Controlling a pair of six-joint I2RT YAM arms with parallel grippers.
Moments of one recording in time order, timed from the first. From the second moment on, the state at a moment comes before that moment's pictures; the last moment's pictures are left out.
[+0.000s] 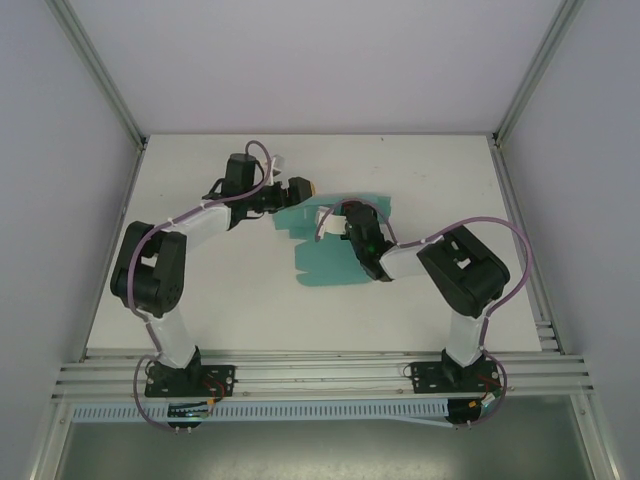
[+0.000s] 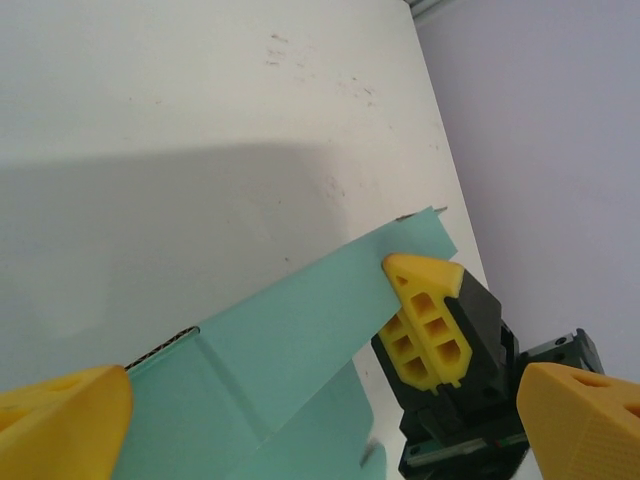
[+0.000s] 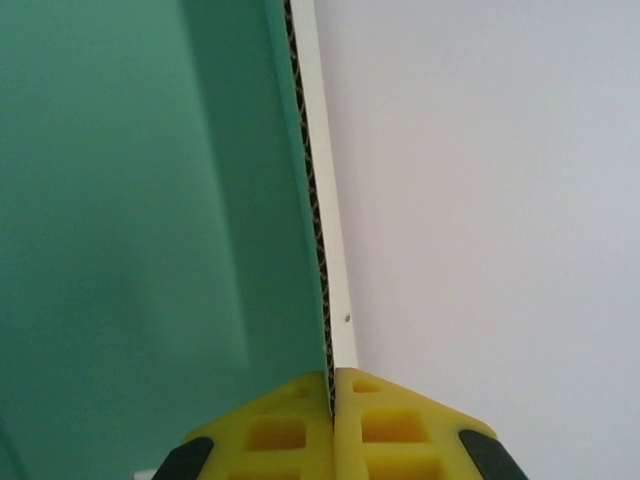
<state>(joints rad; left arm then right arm) -0.33 1.83 1.16 0.07 0.71 -0.63 0.70 1.85 0.79 0.76 0.43 -1.26</state>
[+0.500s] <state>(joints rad) -0.37 1.83 1.12 0.10 0.73 -0.66 0.79 1.85 0.86 0.57 0.63 -1.04</state>
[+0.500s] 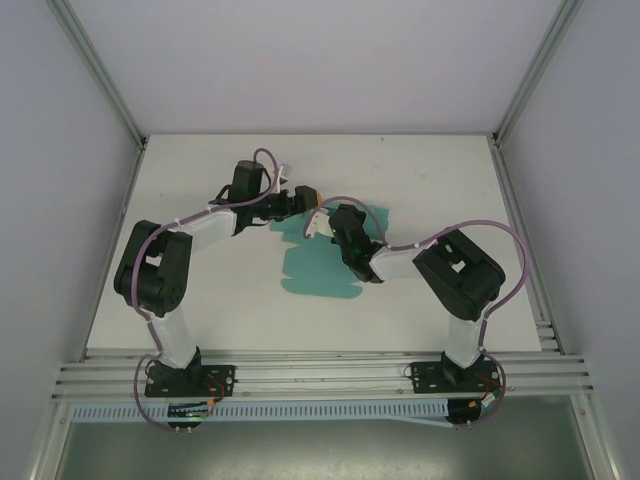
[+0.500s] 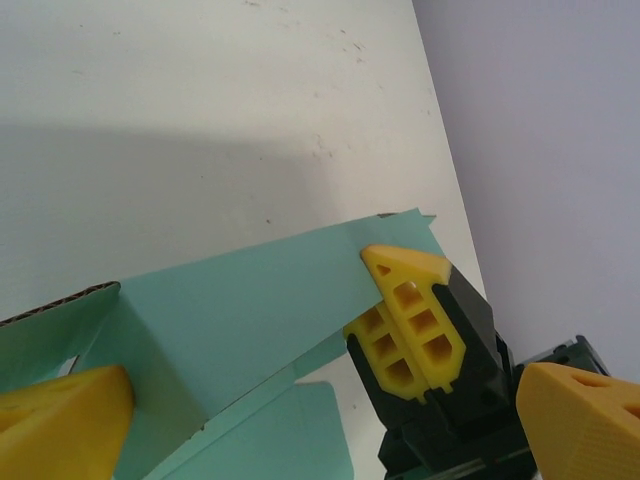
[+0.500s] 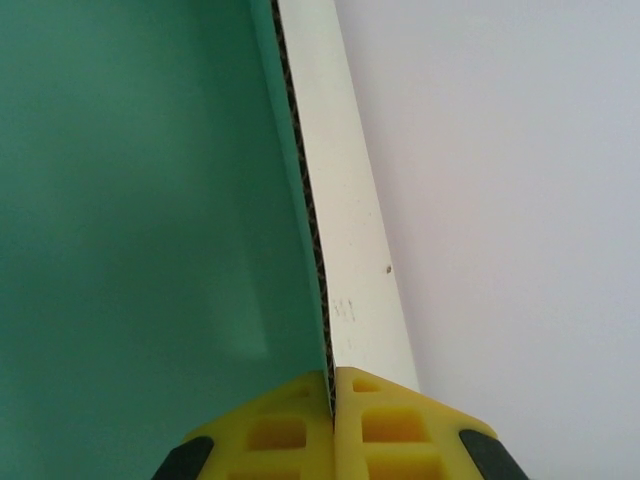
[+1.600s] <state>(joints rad) -0.38 1.85 1.13 0.05 0.69 -0.73 0.85 1.85 0.76 0.74 0.73 -1.04</state>
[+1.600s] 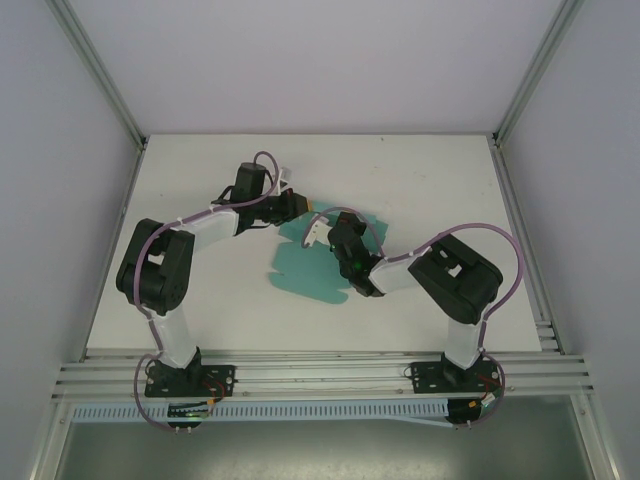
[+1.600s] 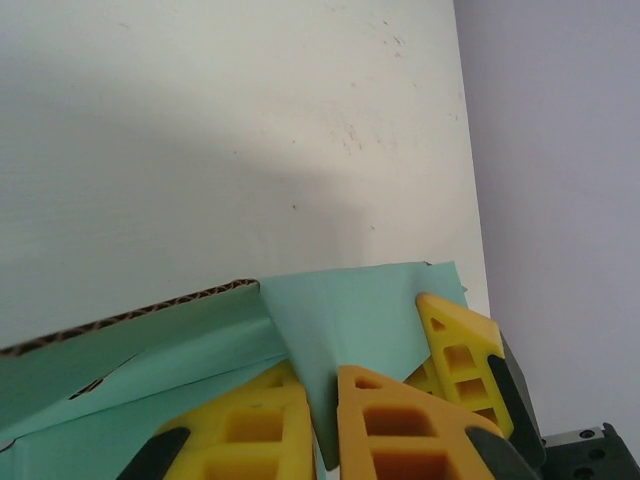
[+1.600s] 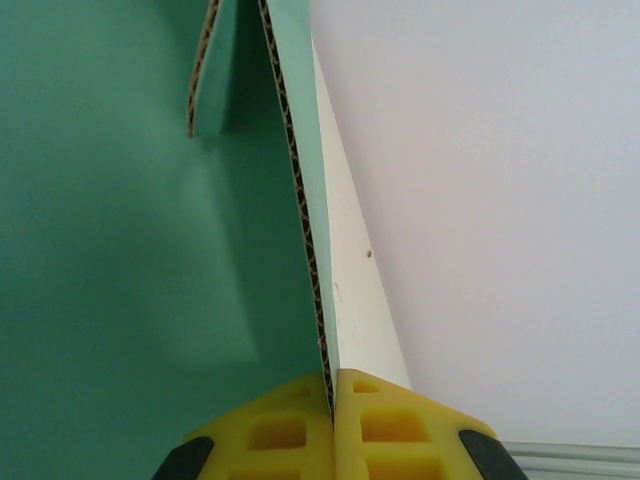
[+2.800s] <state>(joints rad) -0.27 1.68 0.82 -0.12 0.36 -0.56 0.83 1.71 0.72 0.59 0.70 -0.92</state>
